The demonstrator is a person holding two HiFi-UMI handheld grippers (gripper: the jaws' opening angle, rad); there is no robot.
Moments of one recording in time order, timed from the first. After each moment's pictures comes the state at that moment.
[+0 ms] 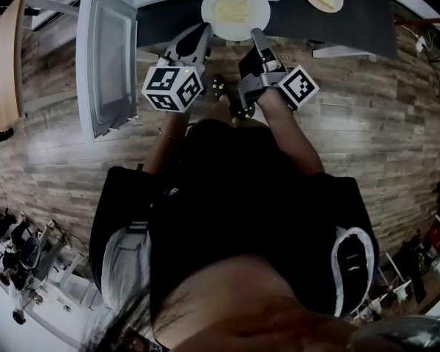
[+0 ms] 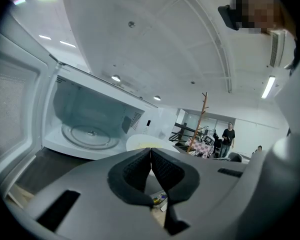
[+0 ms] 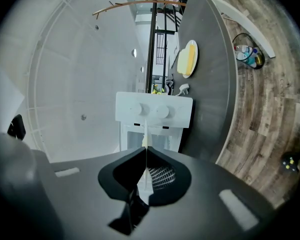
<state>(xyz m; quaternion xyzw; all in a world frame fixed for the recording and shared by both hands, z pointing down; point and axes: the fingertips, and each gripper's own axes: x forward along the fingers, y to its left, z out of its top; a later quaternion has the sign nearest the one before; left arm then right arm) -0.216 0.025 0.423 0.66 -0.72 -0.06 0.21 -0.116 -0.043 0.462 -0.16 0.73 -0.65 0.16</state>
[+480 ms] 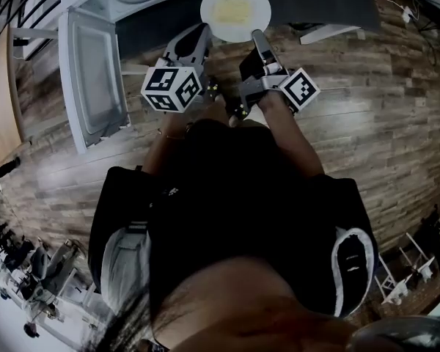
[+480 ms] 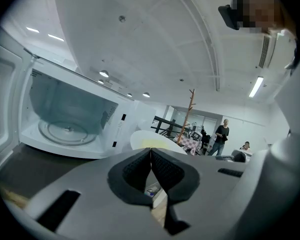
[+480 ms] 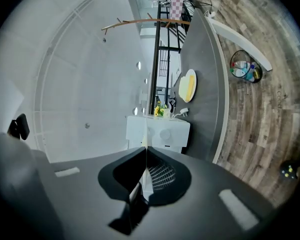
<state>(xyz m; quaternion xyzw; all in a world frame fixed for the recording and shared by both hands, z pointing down) -0.152 0.000 0.415 0.71 -0.68 -0.05 0.20 -0.037 -0.051 0.447 -0.20 0.73 -0.62 0.22</state>
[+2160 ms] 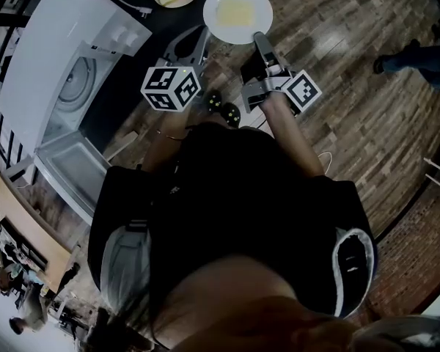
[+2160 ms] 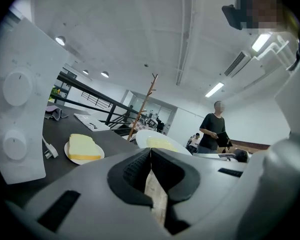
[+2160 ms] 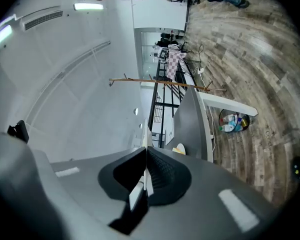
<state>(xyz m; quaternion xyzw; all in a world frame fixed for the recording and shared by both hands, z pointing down) 0.024 -0.140 0.417 0.87 -0.44 -0.02 0.23 0.157 -0.116 0.436 -0.41 0.64 -0.53 0.38</state>
